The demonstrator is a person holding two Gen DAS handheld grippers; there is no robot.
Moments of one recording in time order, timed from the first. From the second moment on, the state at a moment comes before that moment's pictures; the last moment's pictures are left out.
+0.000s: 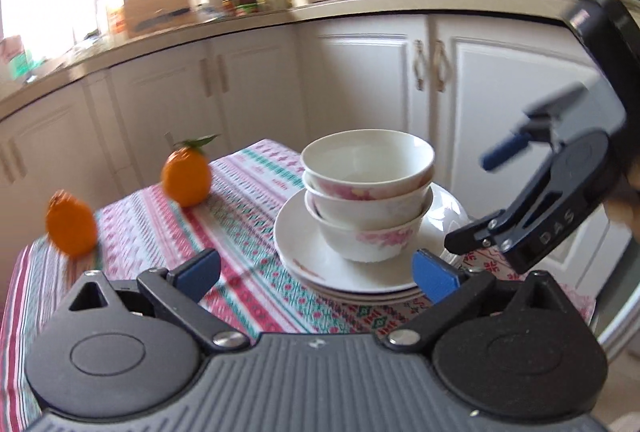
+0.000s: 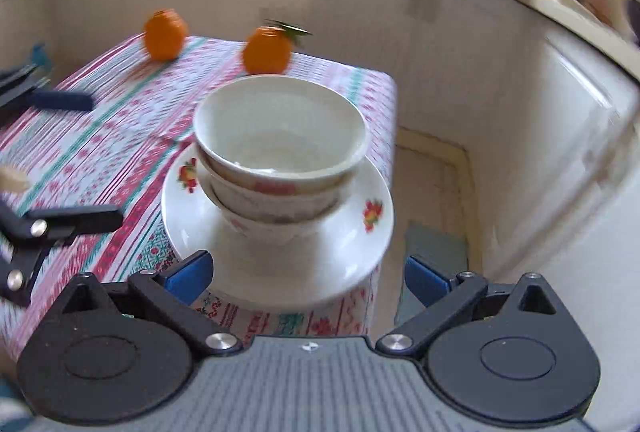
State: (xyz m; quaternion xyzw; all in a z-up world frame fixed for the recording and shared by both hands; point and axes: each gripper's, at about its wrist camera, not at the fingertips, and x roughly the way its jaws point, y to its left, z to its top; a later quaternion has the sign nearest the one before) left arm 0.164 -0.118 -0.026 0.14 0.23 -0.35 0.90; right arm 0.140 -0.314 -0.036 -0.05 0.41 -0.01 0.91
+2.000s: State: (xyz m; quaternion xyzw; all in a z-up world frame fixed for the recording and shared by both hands) left arm 0.099 -0.079 0.022 0.06 0.28 -0.16 0.95; right arm 0.040 -0.245 0.020 0.00 0.28 -0.14 0.95
